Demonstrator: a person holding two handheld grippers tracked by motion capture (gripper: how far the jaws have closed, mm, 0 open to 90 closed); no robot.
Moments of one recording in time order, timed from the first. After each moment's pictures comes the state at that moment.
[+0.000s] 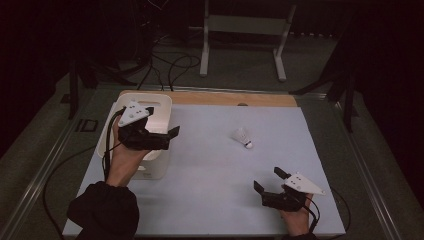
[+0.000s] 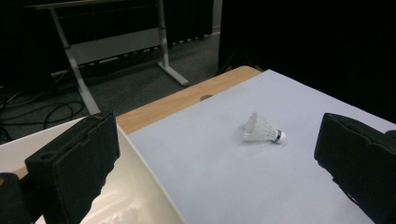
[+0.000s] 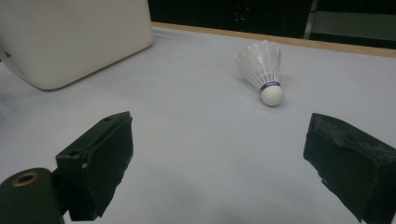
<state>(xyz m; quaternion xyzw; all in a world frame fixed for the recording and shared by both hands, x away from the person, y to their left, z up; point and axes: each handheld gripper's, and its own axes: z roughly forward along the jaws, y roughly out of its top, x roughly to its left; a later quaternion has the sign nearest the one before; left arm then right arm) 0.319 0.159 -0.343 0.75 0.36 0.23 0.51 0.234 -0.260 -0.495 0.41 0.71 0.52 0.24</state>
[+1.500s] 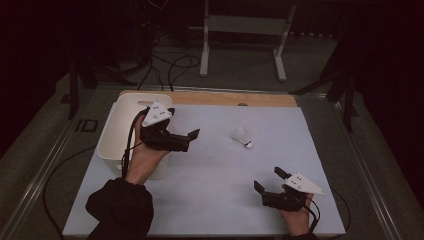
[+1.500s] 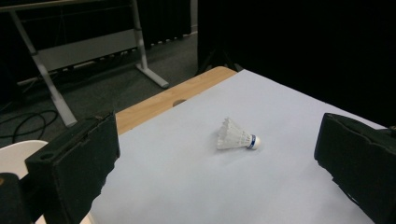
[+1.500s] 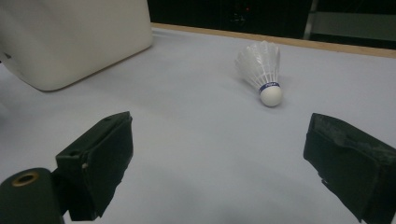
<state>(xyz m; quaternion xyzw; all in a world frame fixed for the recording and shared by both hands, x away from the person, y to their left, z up) 0.325 0.118 -0.347 0.76 0.32 0.22 0.52 0.234 -0.261 -0.495 0.41 0.71 0.52 0.24</state>
